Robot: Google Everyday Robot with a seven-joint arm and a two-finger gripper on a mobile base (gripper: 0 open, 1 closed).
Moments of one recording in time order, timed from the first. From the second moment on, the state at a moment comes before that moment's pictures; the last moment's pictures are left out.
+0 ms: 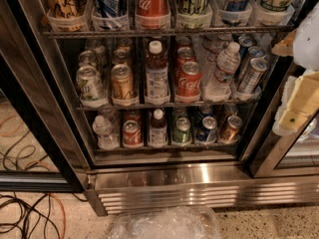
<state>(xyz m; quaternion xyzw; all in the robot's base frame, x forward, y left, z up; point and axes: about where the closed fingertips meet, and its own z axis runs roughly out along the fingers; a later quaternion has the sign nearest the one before) 0.438 -0.217 0.976 -0.60 0.78 -0.03 0.16</state>
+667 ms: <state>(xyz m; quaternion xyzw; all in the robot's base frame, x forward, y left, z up) 0.439 -0.214 0.974 -0.59 0.79 -0.02 0.19</state>
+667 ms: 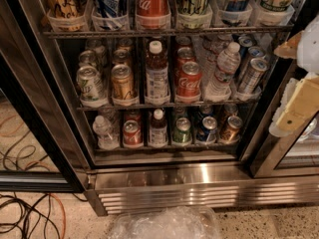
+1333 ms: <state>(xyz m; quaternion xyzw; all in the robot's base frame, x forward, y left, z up) 0.438 -0.189 0.959 -0.51 0.79 0.06 0.34</state>
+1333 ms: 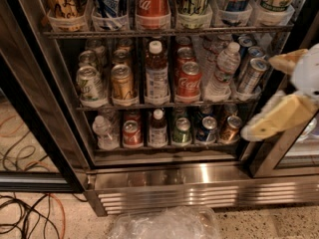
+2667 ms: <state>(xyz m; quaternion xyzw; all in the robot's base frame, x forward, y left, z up) 0.458 -0.154 0.965 -0.41 0.78 0.11 0.46</state>
